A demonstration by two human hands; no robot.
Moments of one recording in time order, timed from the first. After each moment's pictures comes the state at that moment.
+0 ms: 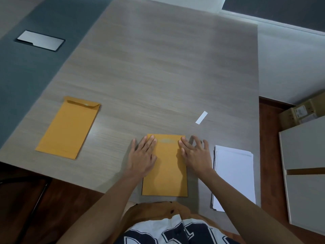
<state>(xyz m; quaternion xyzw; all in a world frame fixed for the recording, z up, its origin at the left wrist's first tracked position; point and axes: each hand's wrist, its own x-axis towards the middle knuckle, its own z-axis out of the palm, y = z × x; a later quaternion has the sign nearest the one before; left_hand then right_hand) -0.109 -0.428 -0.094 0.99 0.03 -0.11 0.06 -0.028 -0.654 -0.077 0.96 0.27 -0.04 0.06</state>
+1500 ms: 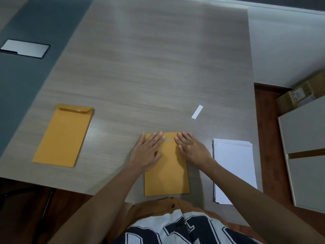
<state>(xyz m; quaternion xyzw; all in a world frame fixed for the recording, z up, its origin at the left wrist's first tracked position) -0.080 -0.426 -0.098 0.98 -0.12 -0.11 0.07 -0.015 -0.652 -0.085 0.93 0.35 -0.10 -0.02</state>
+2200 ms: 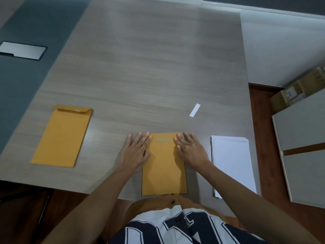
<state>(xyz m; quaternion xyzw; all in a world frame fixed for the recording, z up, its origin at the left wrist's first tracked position) -0.100 -0.397 -0.093 0.99 -0.07 -0.12 0.03 -0.037 -0.648 -0.088 0.95 0.29 -0.11 0.03</state>
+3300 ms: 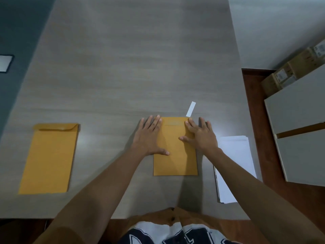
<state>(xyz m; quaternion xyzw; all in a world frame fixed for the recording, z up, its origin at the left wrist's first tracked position) 0.025 -0.431 -0.072 0.97 -0.14 -0.22 0.02 0.040 -0.668 -0.064 0.97 0.11 -0.21 -0.03</state>
